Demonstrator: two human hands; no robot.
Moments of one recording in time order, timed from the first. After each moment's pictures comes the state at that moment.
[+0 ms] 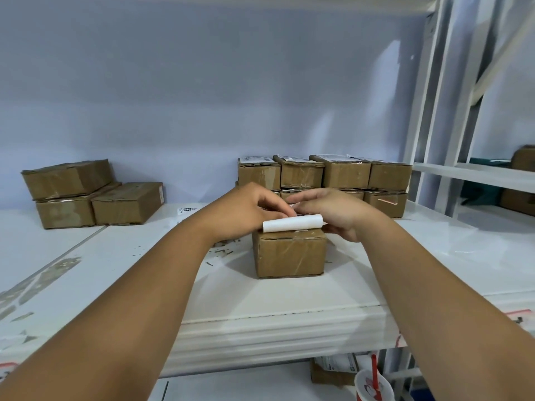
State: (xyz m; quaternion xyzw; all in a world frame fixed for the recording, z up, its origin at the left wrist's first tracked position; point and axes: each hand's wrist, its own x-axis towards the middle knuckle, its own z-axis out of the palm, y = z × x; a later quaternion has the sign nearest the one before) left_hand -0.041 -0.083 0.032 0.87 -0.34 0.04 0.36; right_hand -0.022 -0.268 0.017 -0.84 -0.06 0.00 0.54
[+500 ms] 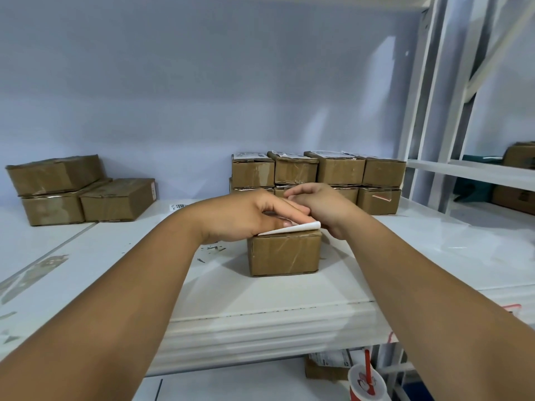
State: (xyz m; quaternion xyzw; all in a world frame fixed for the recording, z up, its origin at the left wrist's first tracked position) left_hand -0.053 -0.088 0.036 0.83 -0.45 -0.09 0.33; right_hand -0.013 -0.263 0.010 -0.80 -0.04 -0.08 0.59
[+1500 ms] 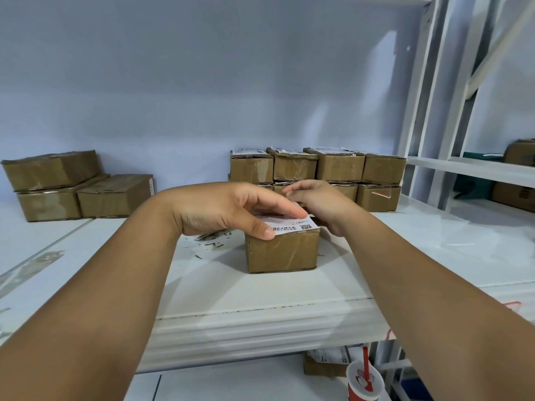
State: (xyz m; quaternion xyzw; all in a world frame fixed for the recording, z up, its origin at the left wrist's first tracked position) left_hand -0.048 -0.068 0.042 0.78 -0.45 -0.18 0.39; right_hand -0.004 -0.266 0.006 -0.82 -0.04 -0.10 0.56
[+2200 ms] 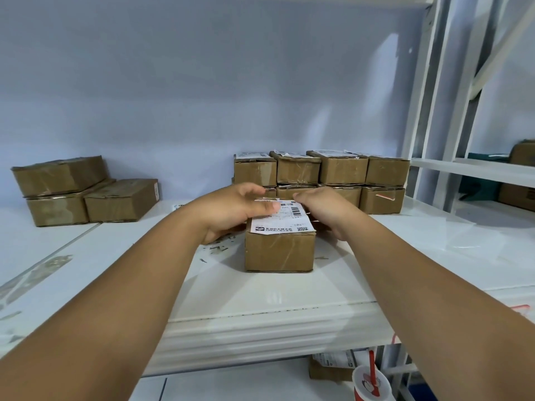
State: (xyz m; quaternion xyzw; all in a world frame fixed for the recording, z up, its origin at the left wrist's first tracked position) left_hand -0.029 -0.083 0.025 0.83 -0.19 -0.08 0.52; right_hand -0.013 -0.262 0.008 -0.81 0.01 -0.08 0.58
